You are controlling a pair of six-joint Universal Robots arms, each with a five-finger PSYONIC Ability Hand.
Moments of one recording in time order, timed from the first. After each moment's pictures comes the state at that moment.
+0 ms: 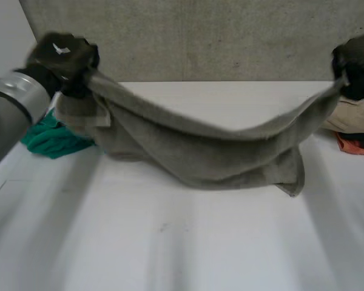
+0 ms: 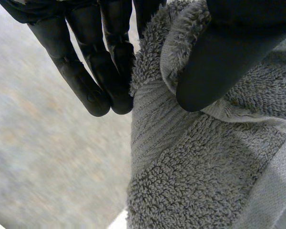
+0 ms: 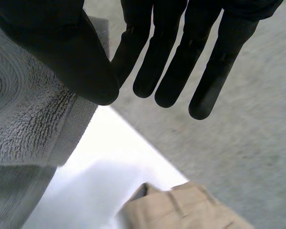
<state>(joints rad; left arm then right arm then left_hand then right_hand) 4.46 -1.83 -1.29 3.14 -1.31 3.58 1.68 -1.38 1.18 0.35 1.35 2.67 1.14 1.19 1.19 1.20 0.98 1.14 1.17 1.19 1.20 1.01</state>
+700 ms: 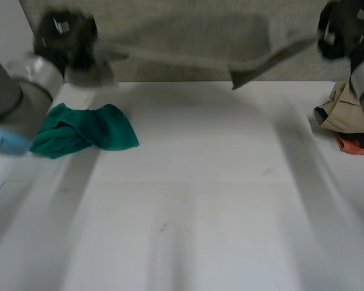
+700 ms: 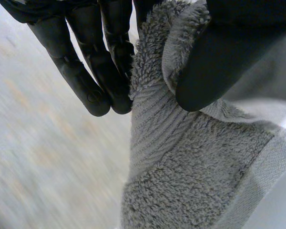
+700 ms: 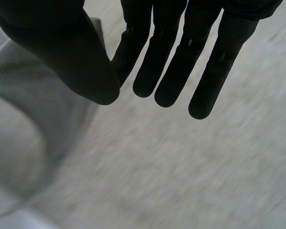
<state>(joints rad) 4.46 -2.01 -1.18 3.41 -1.36 3.45 1.73 -1.23 1.32 -0.41 1.38 3.02 1.14 1.20 1.19 1.20 0.98 1.14 1.17 1.19 1.20 1.01</state>
